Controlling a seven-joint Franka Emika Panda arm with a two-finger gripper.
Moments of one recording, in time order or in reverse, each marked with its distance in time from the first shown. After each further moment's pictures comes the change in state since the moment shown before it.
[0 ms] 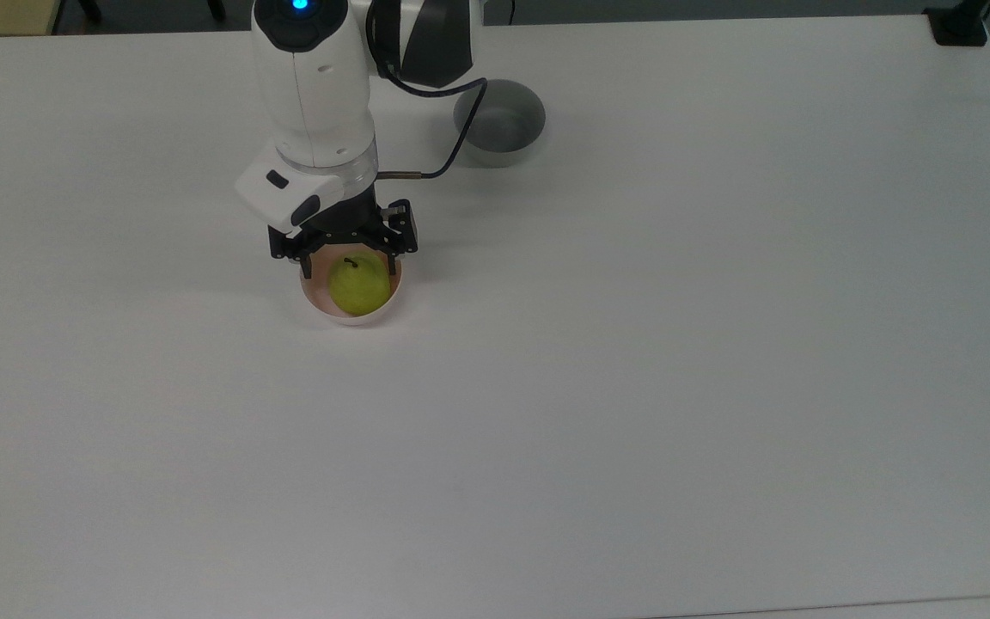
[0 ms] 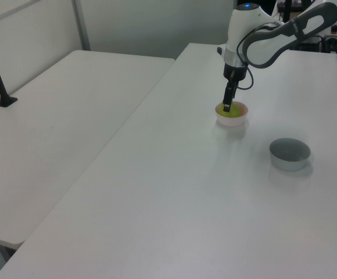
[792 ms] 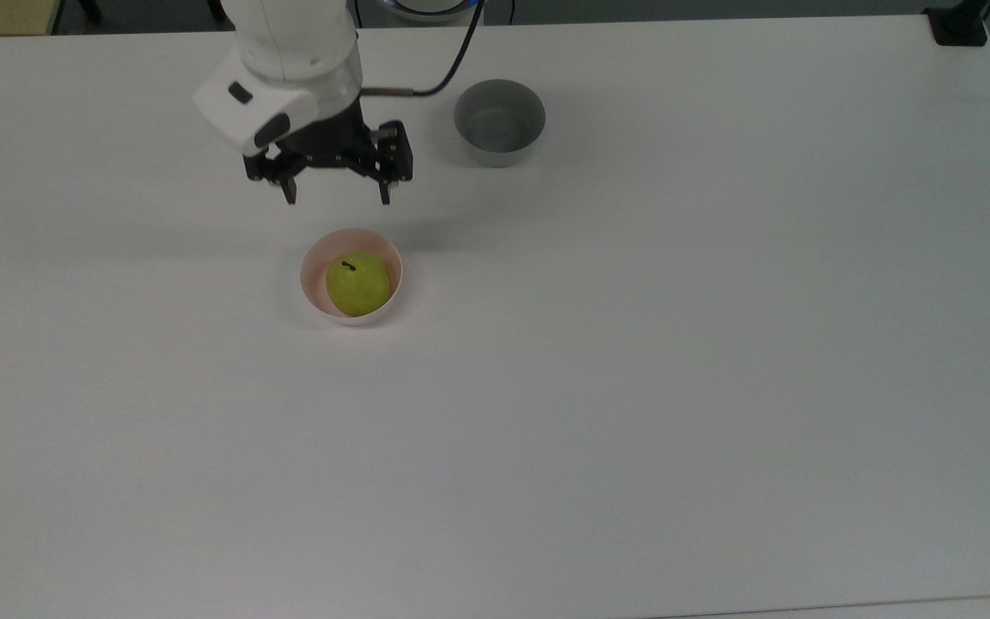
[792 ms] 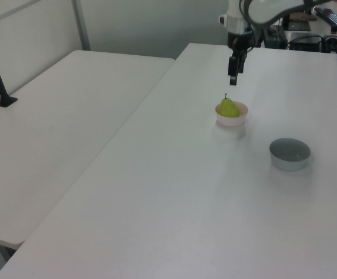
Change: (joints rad) arm 0.000 -0.092 -0.001 0.200 0.000 -0.409 0.062
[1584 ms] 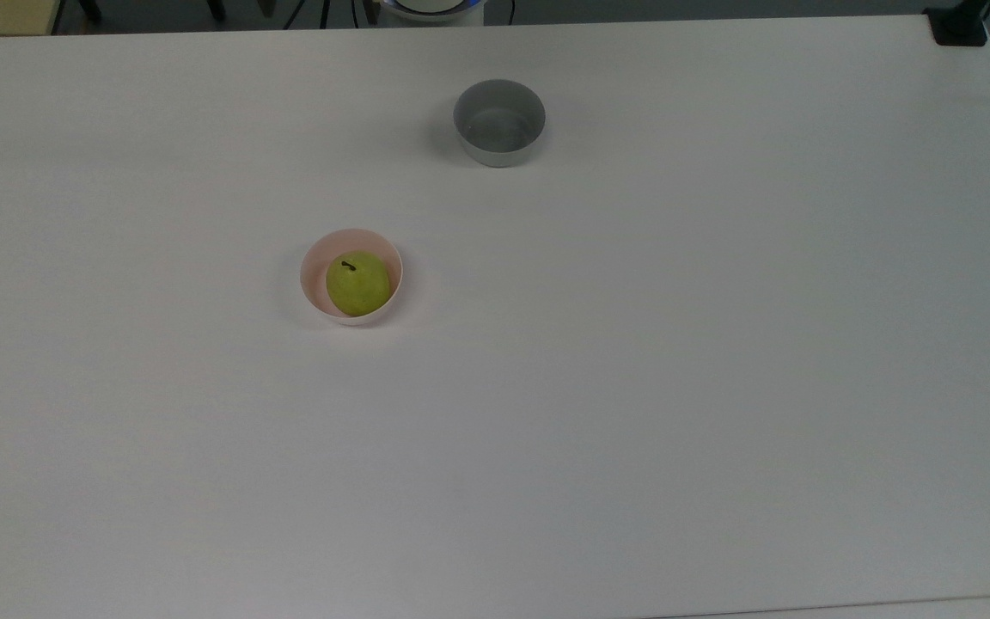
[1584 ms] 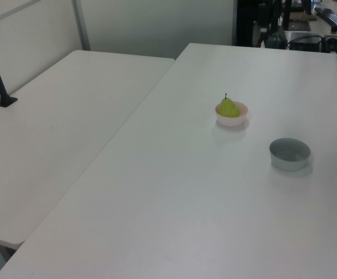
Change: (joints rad) arm -0.028 -0.212 0.000 0.129 0.040 -0.411 0.115
